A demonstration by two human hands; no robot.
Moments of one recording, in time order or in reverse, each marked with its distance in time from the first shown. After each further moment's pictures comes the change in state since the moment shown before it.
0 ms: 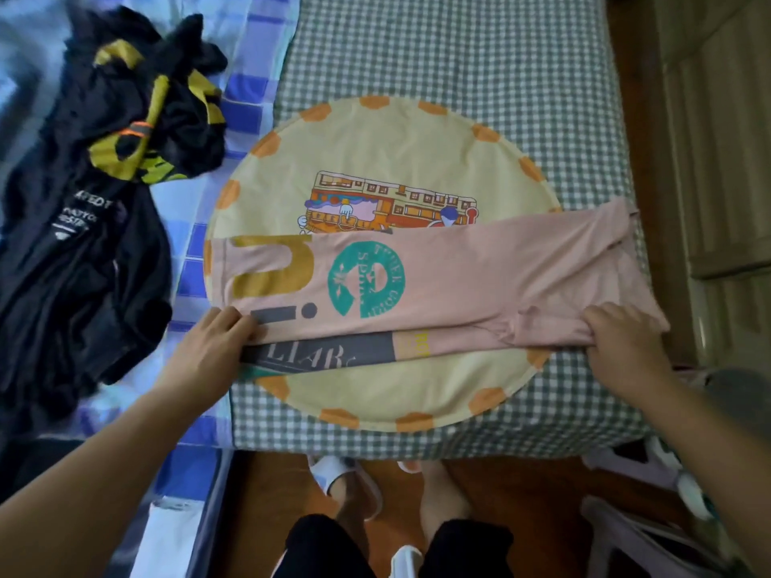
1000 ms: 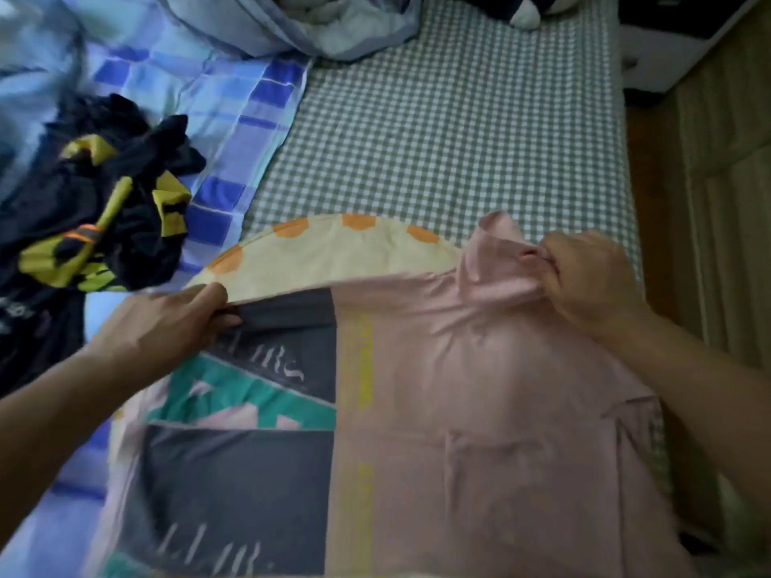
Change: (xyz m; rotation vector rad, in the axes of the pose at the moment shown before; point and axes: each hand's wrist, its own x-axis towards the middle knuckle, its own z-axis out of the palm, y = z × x) left_hand 0.228 -0.024 -0.078 0.144 0.149 -0.003; right_hand 0.328 0.002 -0.098 0.191 0.552 -0.494
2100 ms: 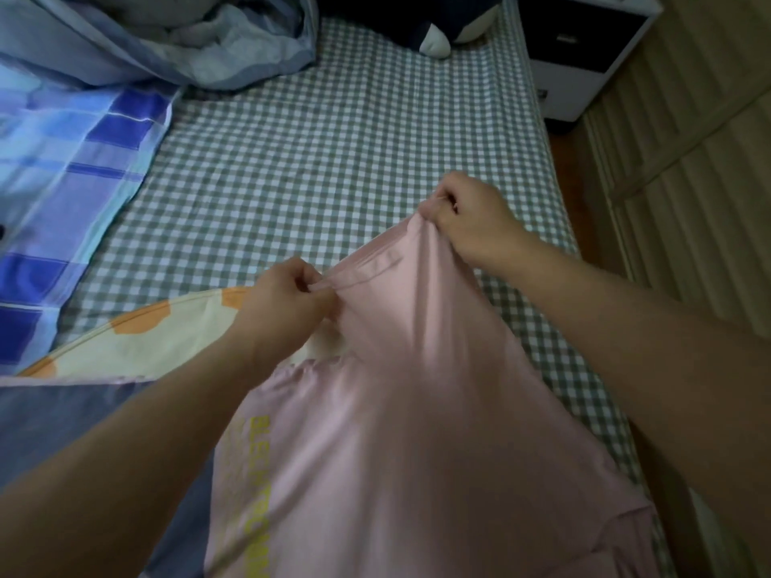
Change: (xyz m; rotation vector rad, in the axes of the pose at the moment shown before) left_hand 0.247 0.161 0.057 -1.113 -0.102 -0.621; right_hand 0.131 0.076 0.081 0.478 -0.226 0.528
